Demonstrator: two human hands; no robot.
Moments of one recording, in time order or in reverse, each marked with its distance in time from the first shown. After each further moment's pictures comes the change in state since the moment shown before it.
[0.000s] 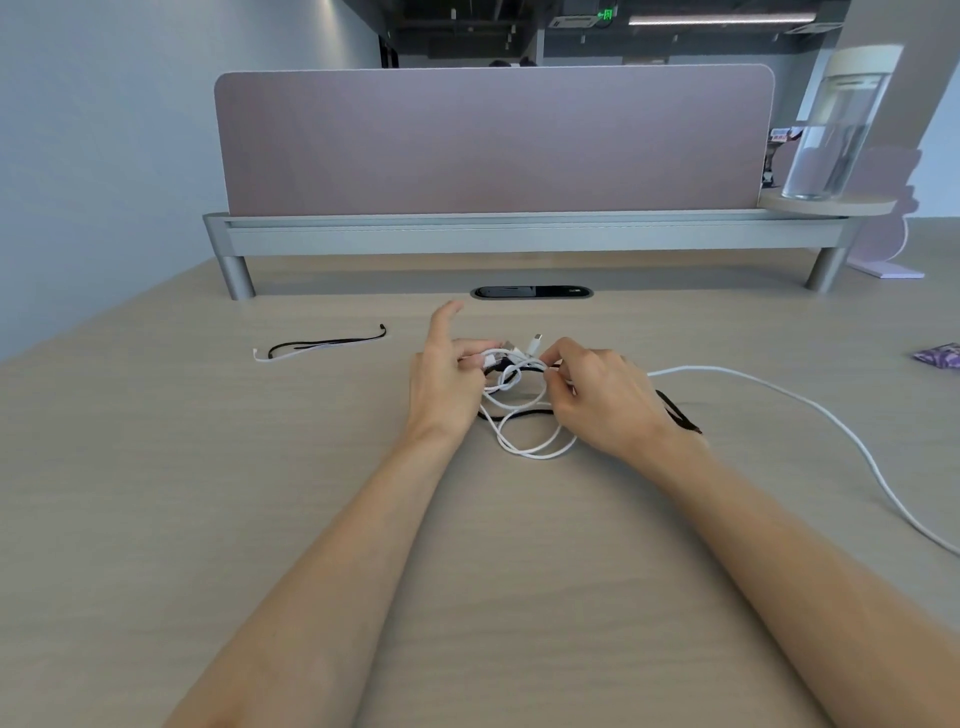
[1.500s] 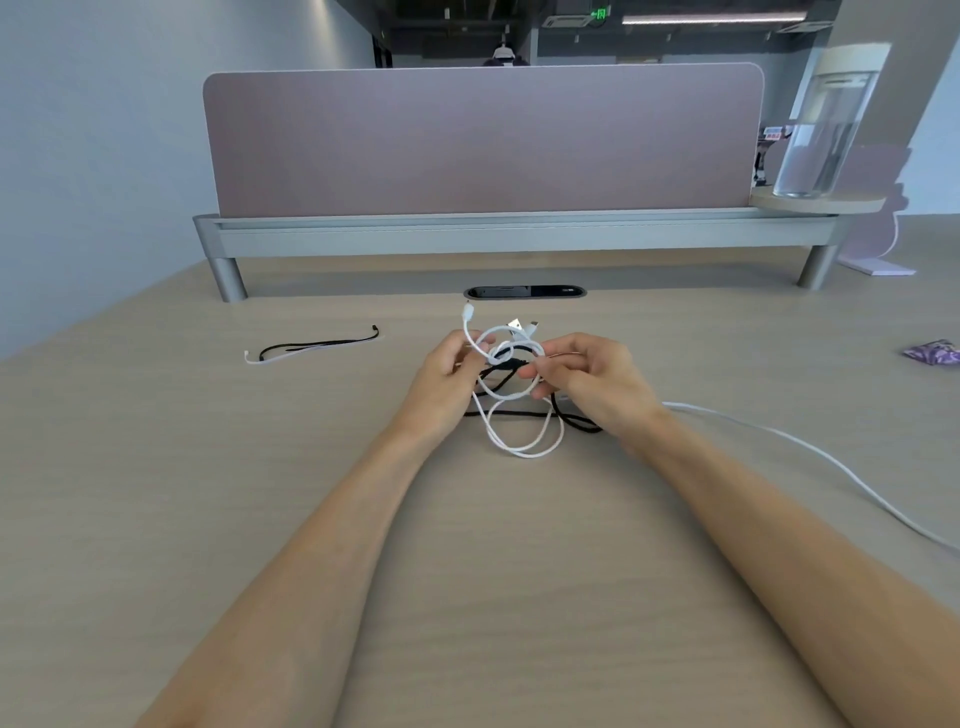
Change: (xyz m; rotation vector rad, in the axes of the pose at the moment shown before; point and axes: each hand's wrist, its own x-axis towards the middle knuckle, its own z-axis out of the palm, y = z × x) left_hand 0.003 -0.005 -0.002 -0.126 -0.216 -0.058; right_hand 0.000 -0.006 -0.014 0.946 -0.127 0.401
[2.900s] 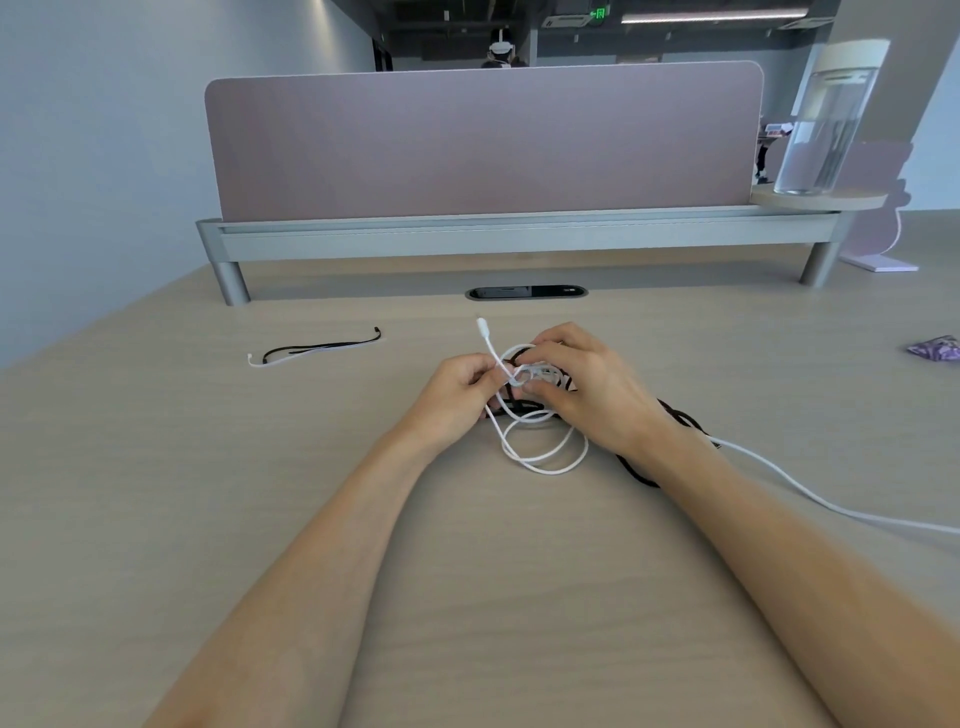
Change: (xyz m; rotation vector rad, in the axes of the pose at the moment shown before) left_hand -0.003 0.001 0.005 0.050 -0.171 -0.037; right_hand 0.012 0.024 -0.006 -0.678 0.005 -0.567
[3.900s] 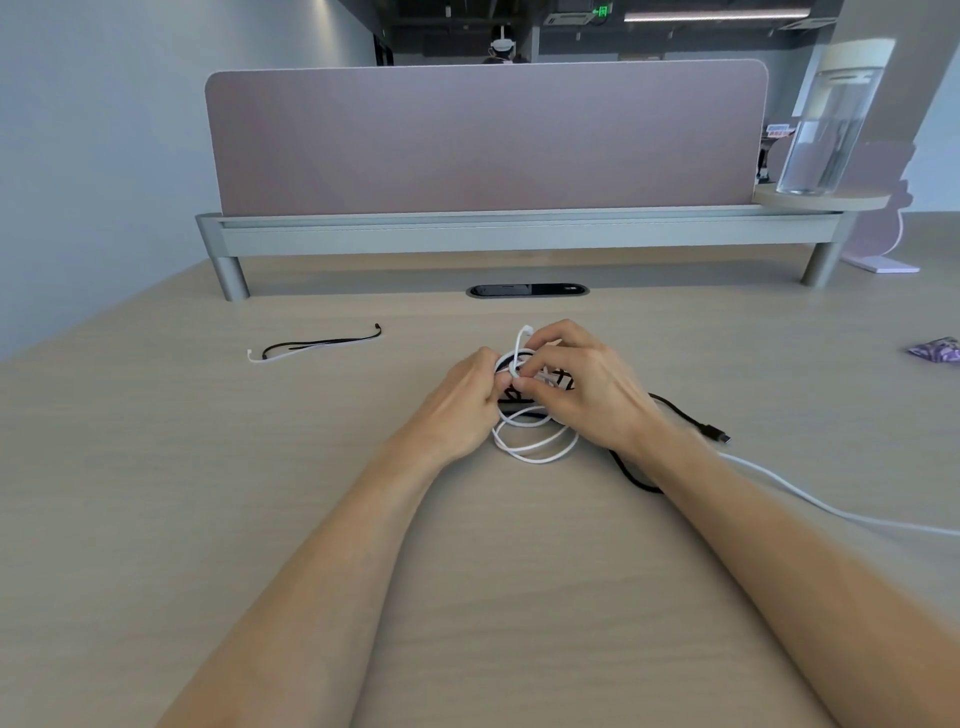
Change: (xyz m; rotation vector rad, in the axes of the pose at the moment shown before) left_hand 0.001 -0.008 0.000 0.608 -0.018 0.163; right_hand 0.001 -0.004 0.003 -0.003 0.006 -0.002
